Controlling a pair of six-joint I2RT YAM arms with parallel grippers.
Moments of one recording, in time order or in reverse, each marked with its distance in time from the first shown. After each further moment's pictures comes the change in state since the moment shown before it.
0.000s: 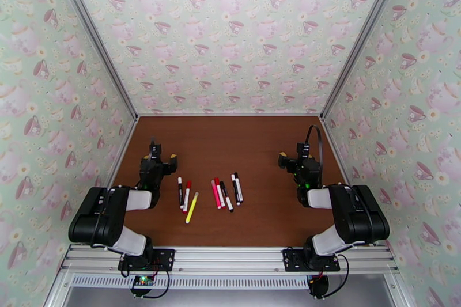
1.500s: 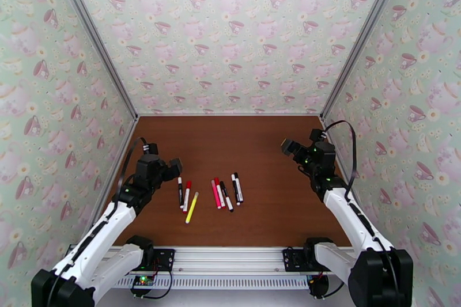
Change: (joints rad) left arm -0.225 -0.609 0.296 -1.325 -0.060 -0.523; right arm 0.001 -0.474 0.319 -0.943 -0.217 0.488
